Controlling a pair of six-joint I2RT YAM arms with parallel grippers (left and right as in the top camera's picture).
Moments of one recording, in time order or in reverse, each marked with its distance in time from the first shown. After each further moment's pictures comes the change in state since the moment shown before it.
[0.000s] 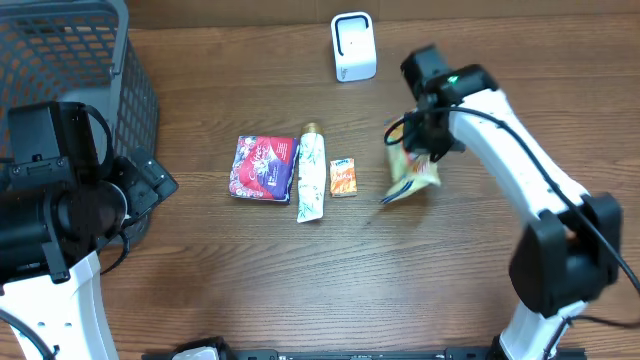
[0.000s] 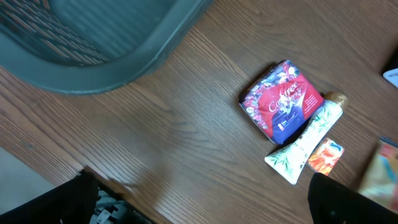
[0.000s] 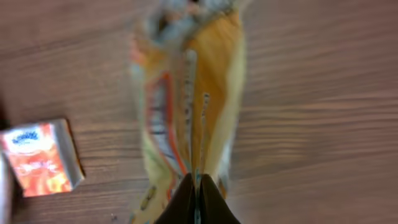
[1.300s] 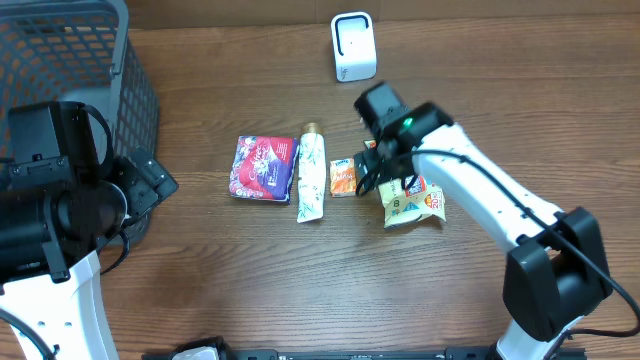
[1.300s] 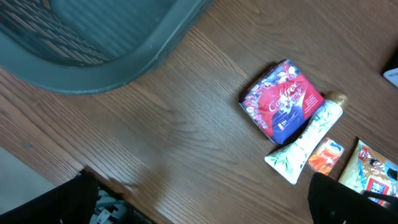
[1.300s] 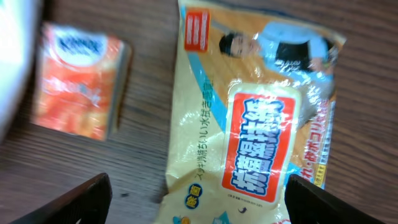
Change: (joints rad) left arm 0.000 0.001 0.000 0.000 0.000 0.000; right arm 0.201 -0.039 -0.275 0.244 0.002 -0.216
